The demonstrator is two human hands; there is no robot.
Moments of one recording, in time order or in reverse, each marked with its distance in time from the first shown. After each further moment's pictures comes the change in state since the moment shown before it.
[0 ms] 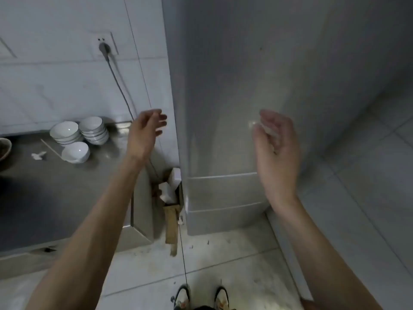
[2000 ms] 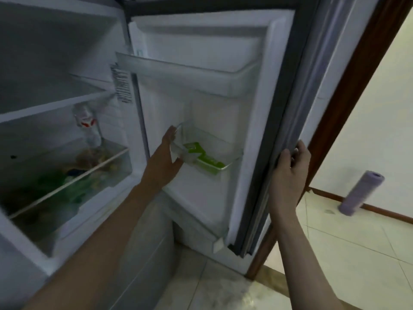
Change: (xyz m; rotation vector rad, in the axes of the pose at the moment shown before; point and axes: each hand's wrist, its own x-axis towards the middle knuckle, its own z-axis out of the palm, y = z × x) left_hand -0.137 0.108 0.333 0.144 -0.895 0.931; right_hand -0.107 -0.077 -0.290 -0.301 1.131 0.020
